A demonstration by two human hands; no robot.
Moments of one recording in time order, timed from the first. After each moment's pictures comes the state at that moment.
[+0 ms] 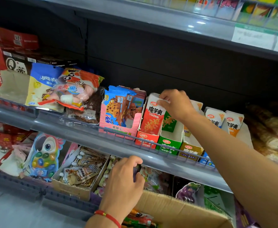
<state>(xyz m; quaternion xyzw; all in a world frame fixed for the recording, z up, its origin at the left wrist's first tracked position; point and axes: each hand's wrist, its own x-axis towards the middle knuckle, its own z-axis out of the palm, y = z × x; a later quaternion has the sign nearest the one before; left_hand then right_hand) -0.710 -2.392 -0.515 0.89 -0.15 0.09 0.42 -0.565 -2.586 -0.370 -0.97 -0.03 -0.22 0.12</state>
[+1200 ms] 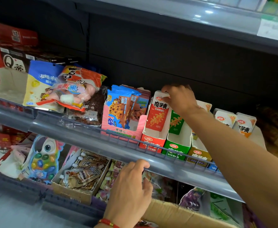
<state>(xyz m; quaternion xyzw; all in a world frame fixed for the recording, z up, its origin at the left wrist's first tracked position) -0.700 -2.392 -0.514 0.89 -0.17 0.08 0.42 -0.509 -2.592 -0.373 -0.96 -0.05 -0.27 -0.10</state>
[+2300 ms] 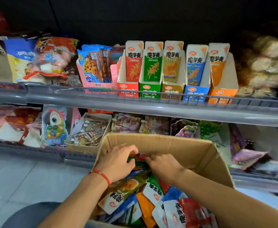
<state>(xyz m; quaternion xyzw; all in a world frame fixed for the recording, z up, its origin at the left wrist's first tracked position) -0.754 -2.393 -0.577 0.94 -0.25 -0.10 0.19 -0.777 -2.591 -0.646 -0.97 -0.20 0.07 -0.09</state>
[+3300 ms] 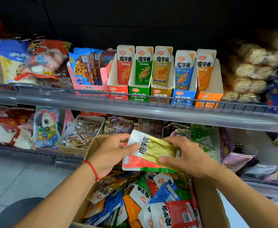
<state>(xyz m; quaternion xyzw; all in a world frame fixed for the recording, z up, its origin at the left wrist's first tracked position) -0.759 -2.427 -0.550 0.72 -0.09 -0.25 0.65 -0.826 -2.677 -0.547 -0.95 -0.05 0.04 0.31</state>
